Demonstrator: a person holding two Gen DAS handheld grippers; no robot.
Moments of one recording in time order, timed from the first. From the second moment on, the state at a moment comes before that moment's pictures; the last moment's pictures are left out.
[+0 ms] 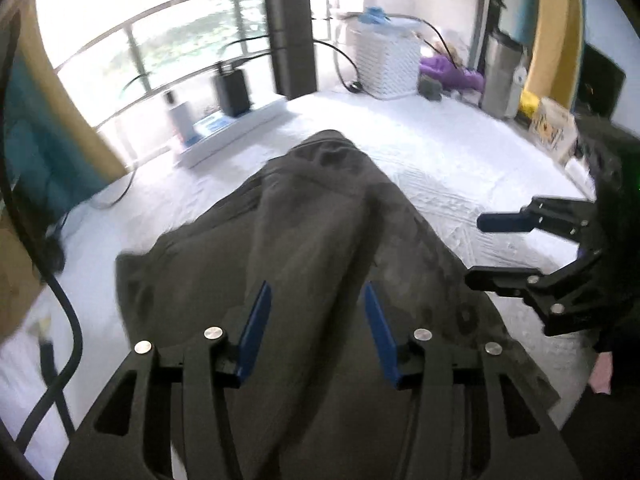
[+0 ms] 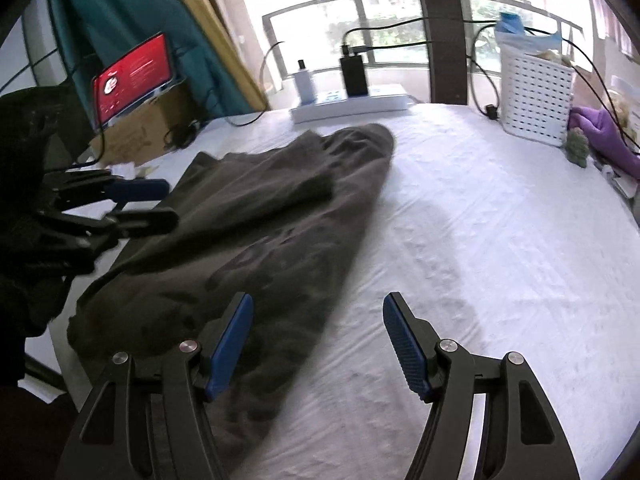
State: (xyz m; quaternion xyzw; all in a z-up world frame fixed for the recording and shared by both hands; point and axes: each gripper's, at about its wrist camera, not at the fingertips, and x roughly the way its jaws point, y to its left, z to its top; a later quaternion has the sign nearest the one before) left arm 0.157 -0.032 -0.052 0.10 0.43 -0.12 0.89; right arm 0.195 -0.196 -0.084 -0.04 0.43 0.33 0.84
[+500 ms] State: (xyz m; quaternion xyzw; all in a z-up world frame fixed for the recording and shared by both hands) left arm 0.199 -0.053 -0.086 0.19 0.46 -0.14 0.86; right arm 0.223 -0.197 -0.094 -0.03 0.44 0.31 0.84
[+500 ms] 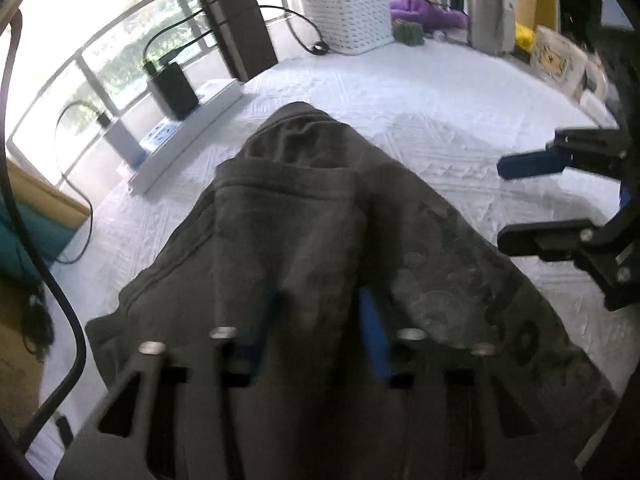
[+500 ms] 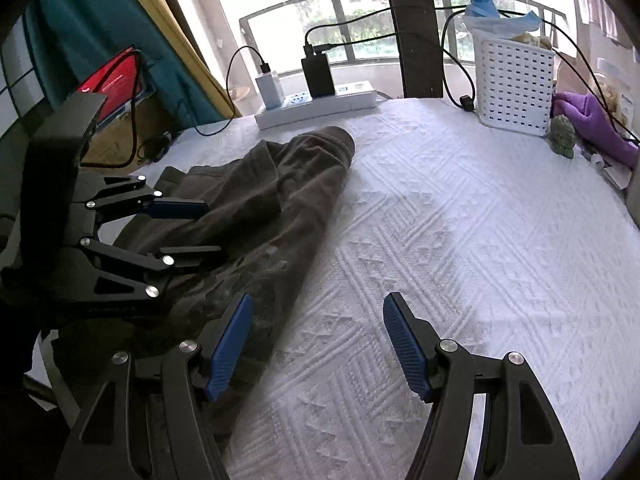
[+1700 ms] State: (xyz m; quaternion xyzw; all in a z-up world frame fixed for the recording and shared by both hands) left arm 0.188 0.127 -0.074 -0.08 0.42 -0.06 0.90; right arm 0.211 -0.077 -0.098 -0.10 0.45 0.35 0.81
